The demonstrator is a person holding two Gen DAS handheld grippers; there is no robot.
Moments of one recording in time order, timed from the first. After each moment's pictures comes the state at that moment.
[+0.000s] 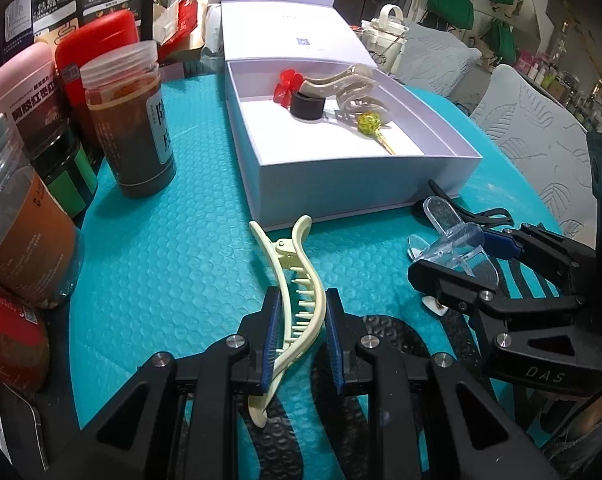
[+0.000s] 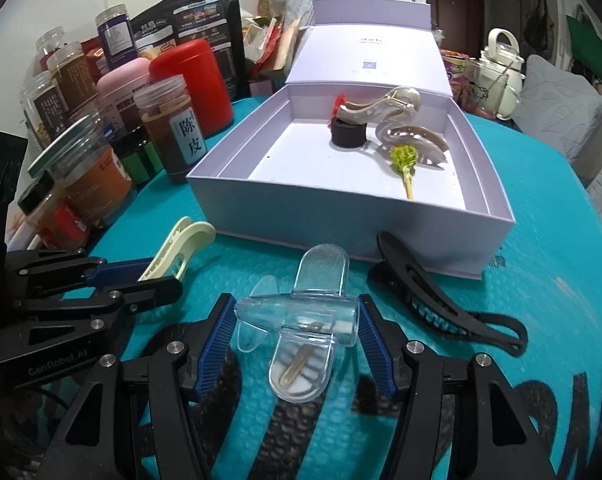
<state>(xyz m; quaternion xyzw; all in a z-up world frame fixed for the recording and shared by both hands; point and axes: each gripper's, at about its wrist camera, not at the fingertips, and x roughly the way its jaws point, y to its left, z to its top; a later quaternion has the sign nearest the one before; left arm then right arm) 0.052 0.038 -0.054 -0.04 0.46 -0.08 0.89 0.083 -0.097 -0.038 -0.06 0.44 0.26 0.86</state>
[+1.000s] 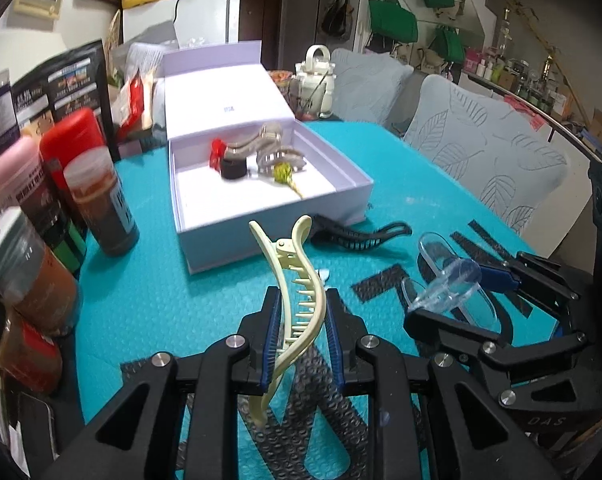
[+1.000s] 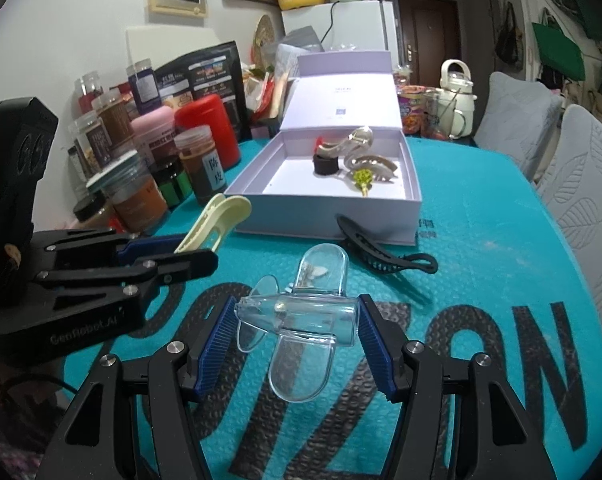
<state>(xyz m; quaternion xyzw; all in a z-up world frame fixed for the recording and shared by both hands) 0.003 -0.019 0.011 0.01 0.38 -0.13 0.92 0.000 -0.153 0.016 -0.02 0.38 0.25 0.89</state>
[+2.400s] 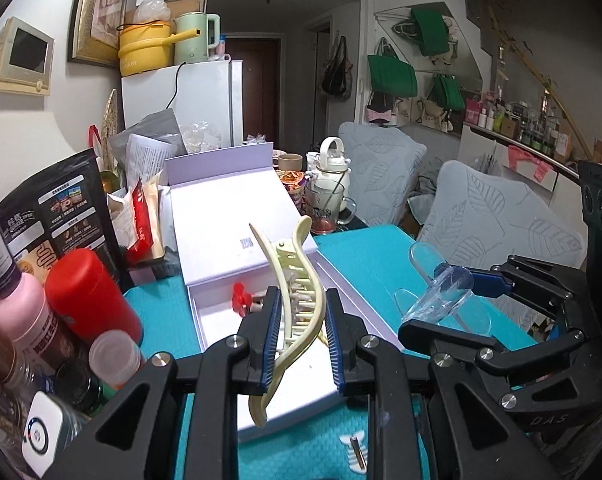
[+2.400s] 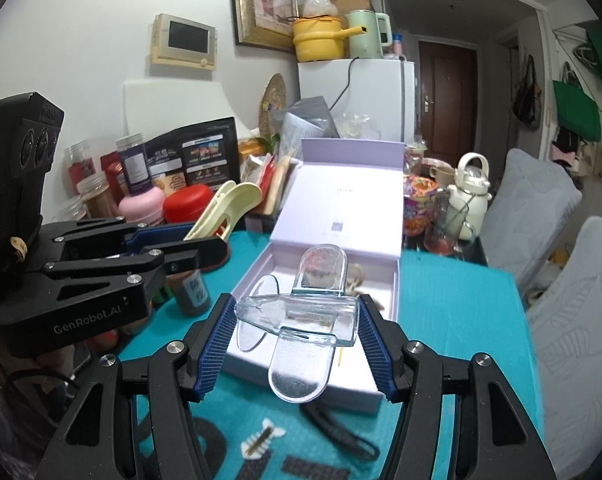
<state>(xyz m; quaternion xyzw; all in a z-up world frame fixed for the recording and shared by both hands) 0.108 -0.004 0.105 0.01 0.28 -0.13 0.95 0.115 -0.140 0.108 -0.05 0.30 0.28 0.91</state>
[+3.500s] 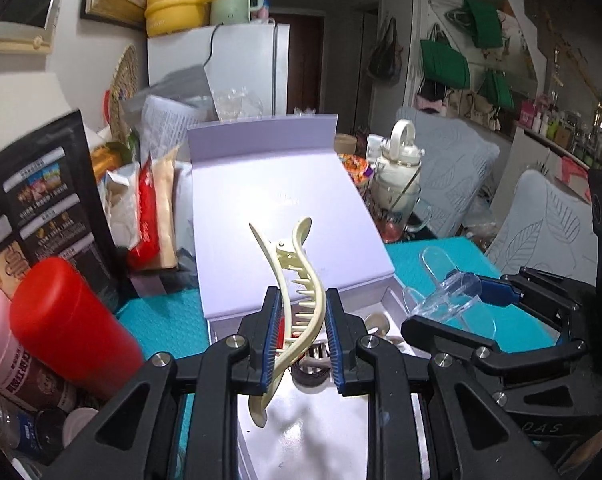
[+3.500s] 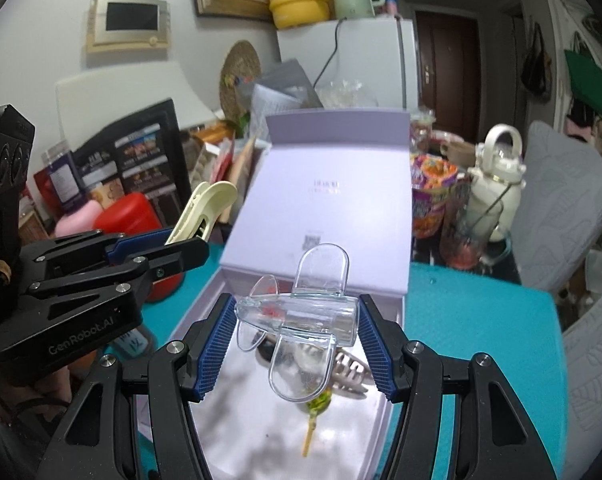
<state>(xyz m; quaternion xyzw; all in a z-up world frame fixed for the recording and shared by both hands) 0.237 0.016 0.060 -0.01 0.33 -0.06 0.94 0.258 -0.116 0.059 -0.03 0.36 0.28 0.89</state>
